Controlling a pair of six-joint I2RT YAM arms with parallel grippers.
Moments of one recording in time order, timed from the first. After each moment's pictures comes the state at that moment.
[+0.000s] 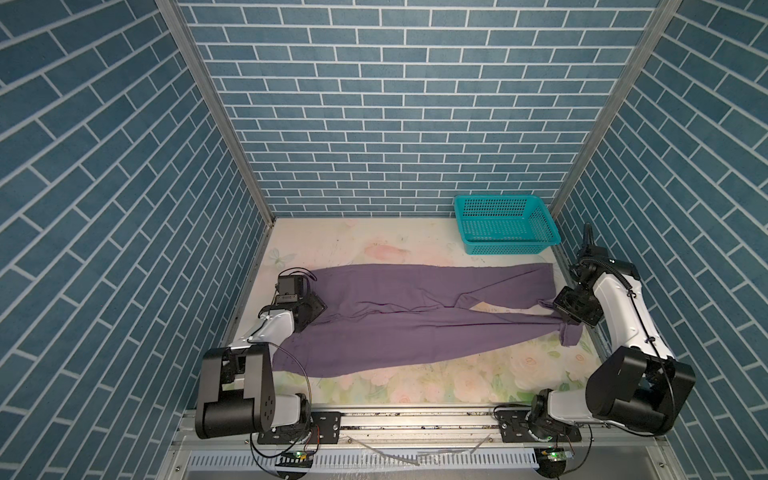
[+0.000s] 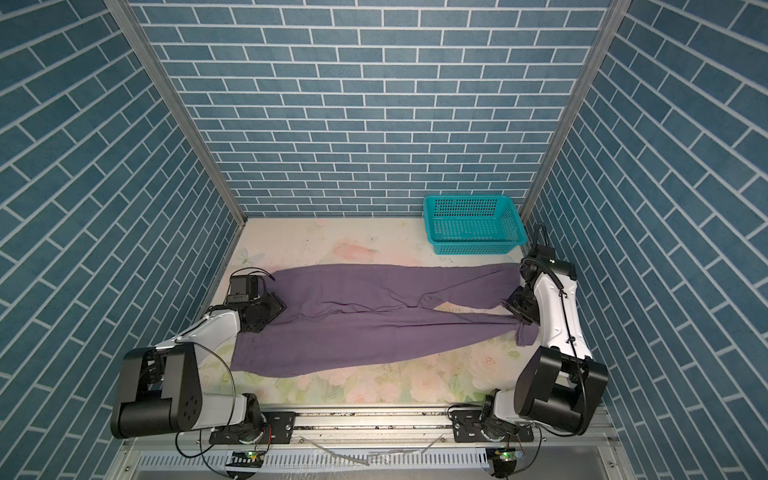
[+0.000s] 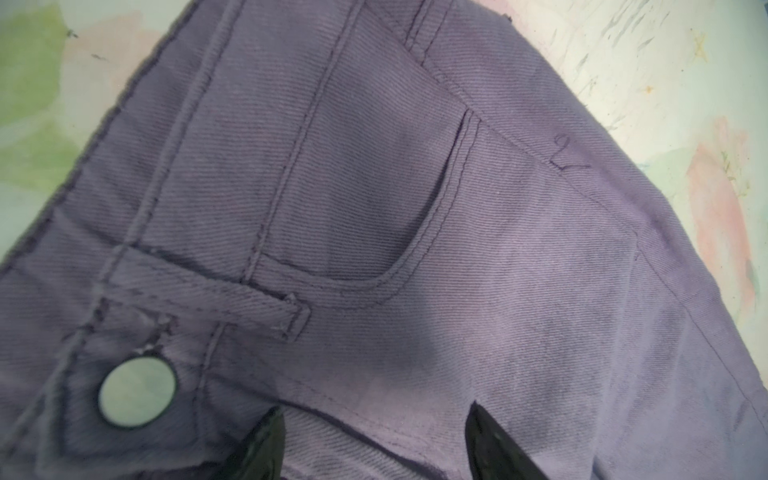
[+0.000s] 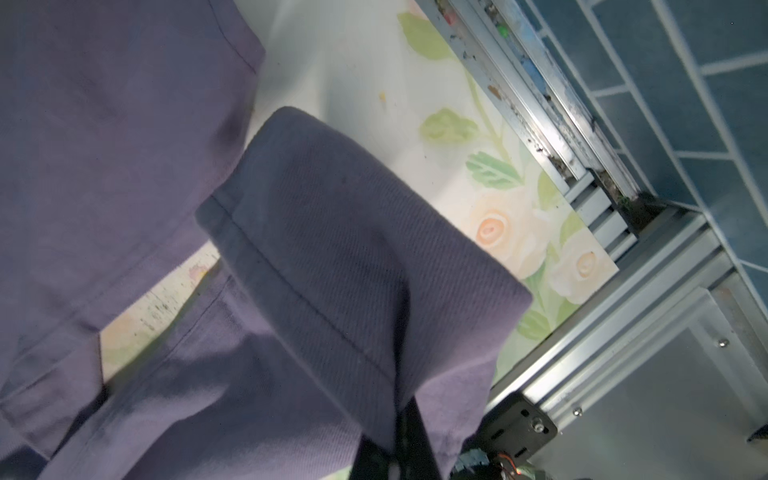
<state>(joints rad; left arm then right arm) 0.08 1.37 0.63 -0.28 0.08 -0.68 -0.25 1.35 1.20 -1.32 0.11 0.47</state>
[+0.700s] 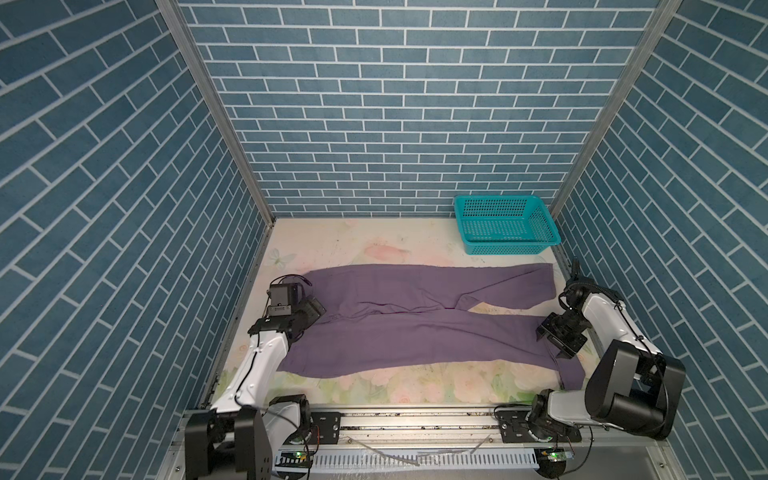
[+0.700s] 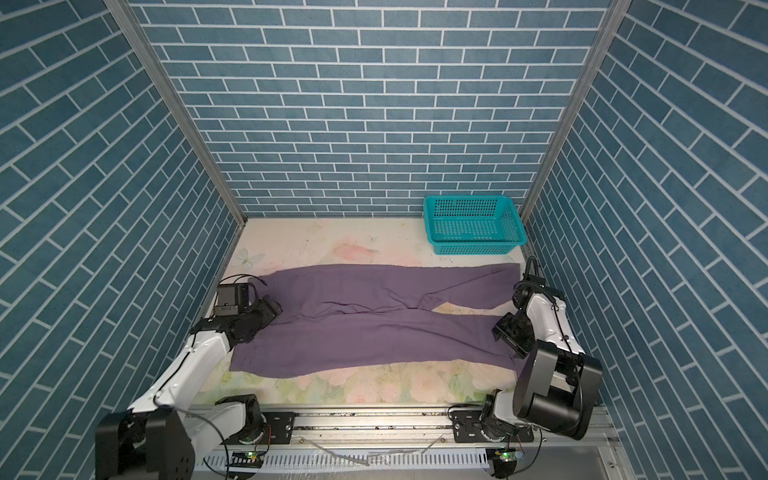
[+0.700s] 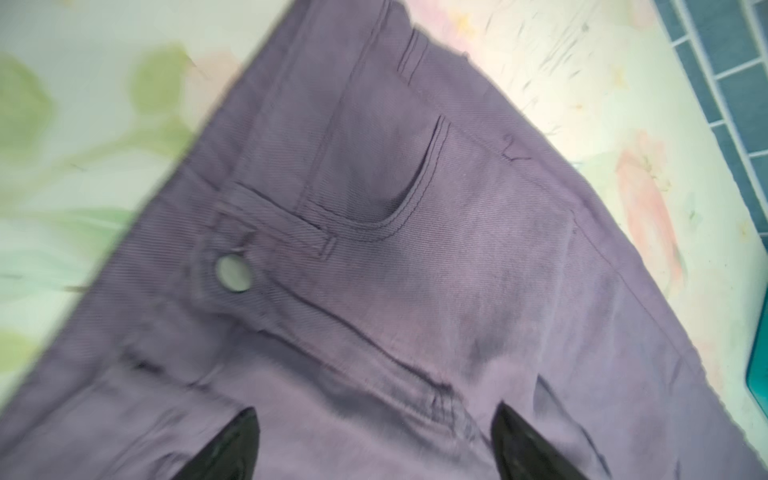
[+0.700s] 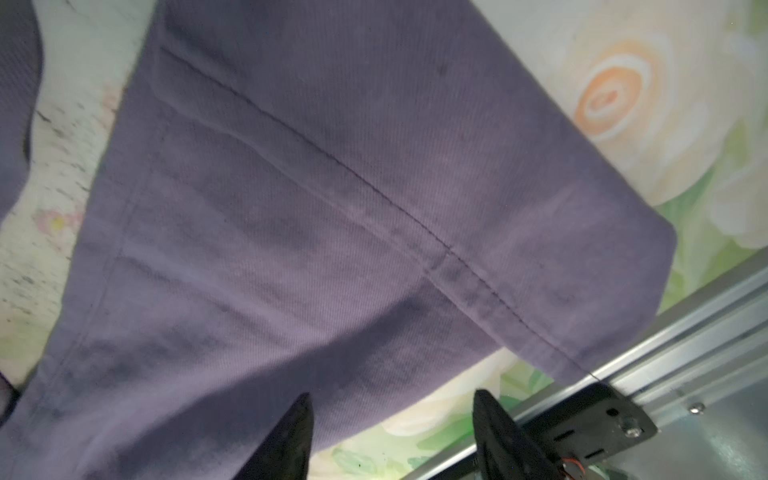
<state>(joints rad) 0.07 1.00 0.59 -0.52 0.04 -0.71 -0.29 1.38 0.89 -1.12 -0.05 0.52</state>
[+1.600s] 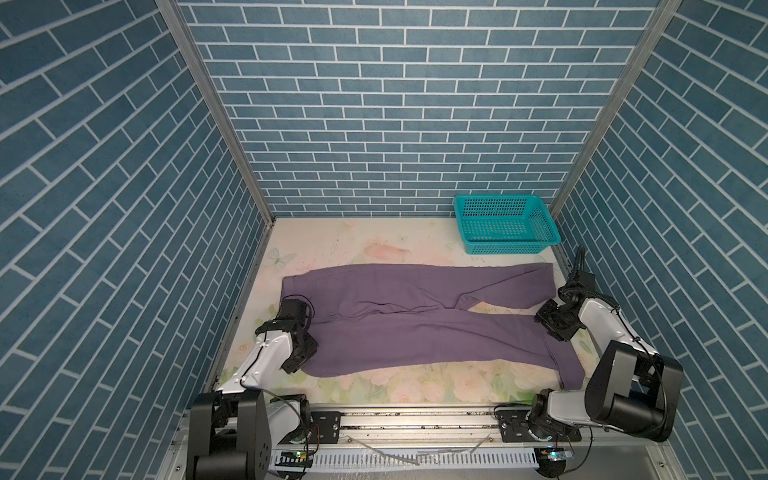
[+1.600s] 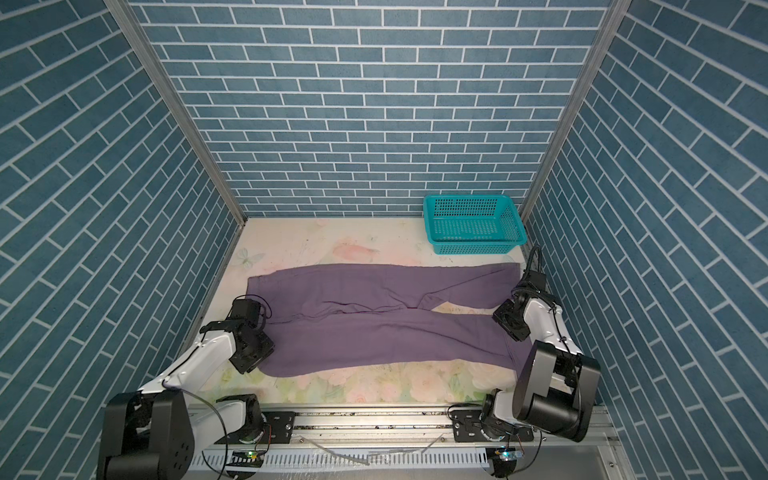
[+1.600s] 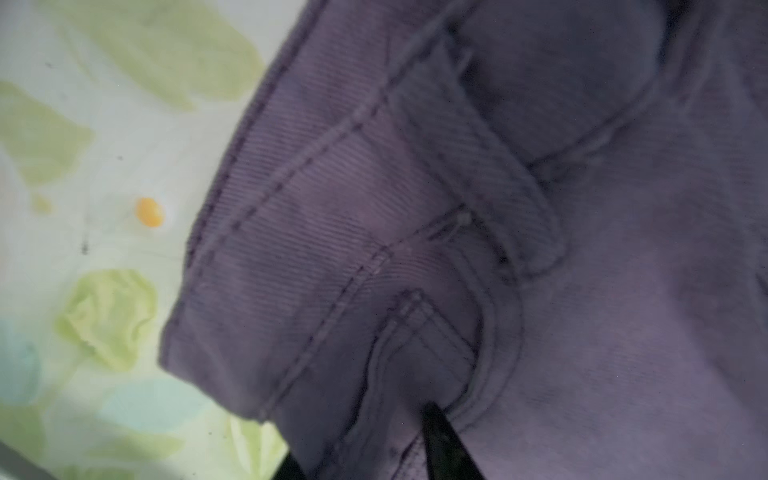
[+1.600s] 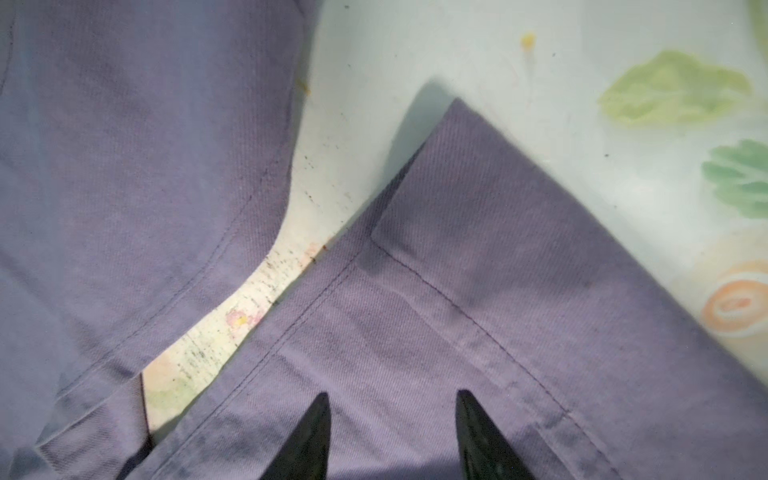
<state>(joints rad) 0.07 1.17 0.52 -0.76 -0.08 -0.77 -0.28 1.36 0.82 -0.77 -0.14 0.50</state>
